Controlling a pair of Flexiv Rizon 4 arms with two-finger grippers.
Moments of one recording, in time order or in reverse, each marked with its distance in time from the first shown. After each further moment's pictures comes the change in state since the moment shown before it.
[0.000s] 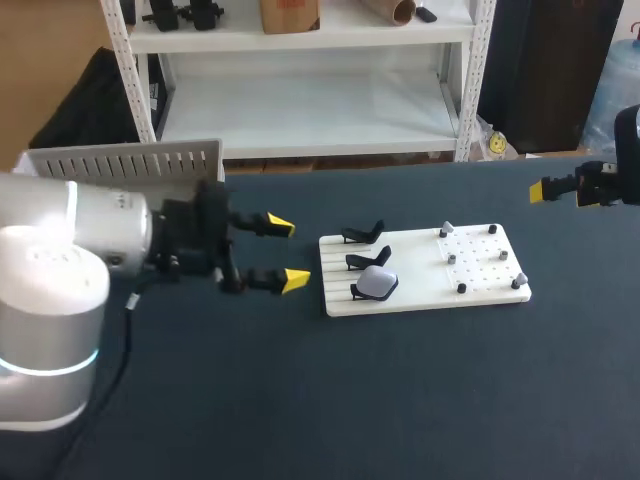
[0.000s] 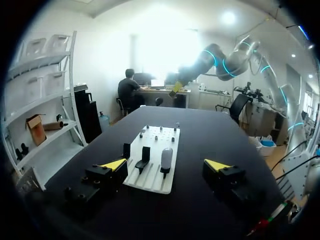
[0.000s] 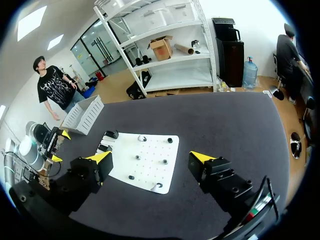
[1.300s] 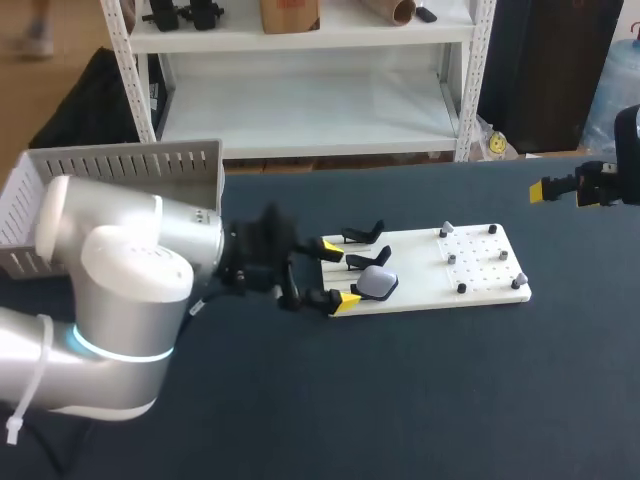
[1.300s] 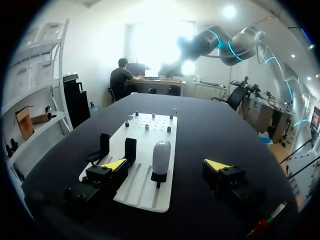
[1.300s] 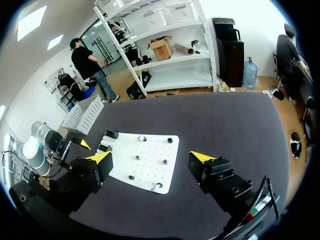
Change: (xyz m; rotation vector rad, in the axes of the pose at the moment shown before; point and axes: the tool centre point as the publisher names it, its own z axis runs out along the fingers) left arm 0.028 -0.004 0.082 0.058 0.079 -0.030; right arm 0.000 0.000 0.000 0.000 0.000 0.000
